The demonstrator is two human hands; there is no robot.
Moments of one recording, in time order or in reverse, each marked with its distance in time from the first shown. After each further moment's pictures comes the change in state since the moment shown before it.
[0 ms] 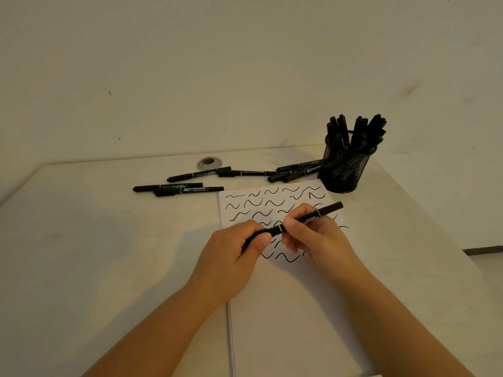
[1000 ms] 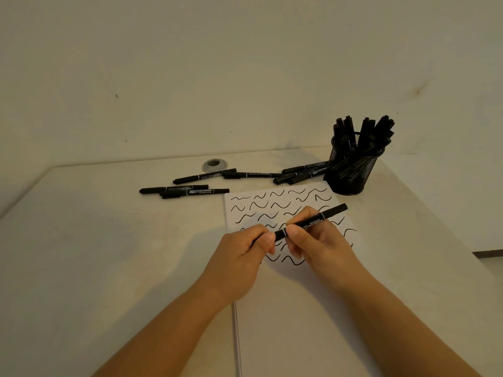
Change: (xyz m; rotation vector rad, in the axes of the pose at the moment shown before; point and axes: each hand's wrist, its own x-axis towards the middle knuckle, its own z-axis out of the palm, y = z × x) left_hand 0.001 0.003 -0.001 -0.166 -0.070 -0.106; right_hand 0.000 0.007 0.003 -0.007 -0.080 -0.060
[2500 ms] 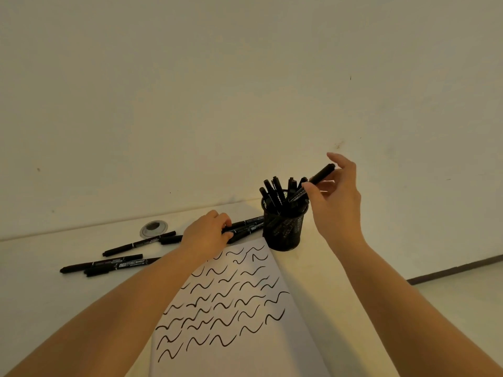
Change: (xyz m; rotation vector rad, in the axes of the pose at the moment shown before) left_hand 0.195 -0.025 0.030 0.743 -0.062 0.001; right_hand 0.073 -0.078 -0.141 -0.490 0.748 -0.335
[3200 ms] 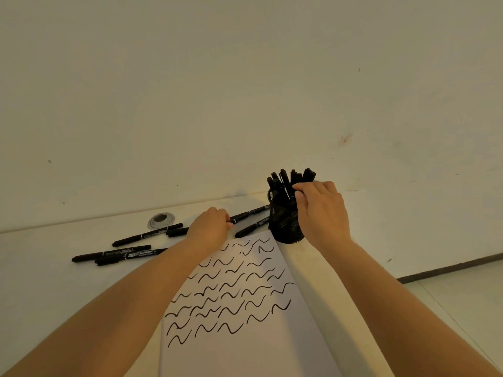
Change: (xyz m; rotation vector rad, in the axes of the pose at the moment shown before) left_hand -0.002 -0.002 -0.002 0.040 -0.045 -0.105; right_hand -0.017 0.014 0.020 -0.665 -0.233 -0.222
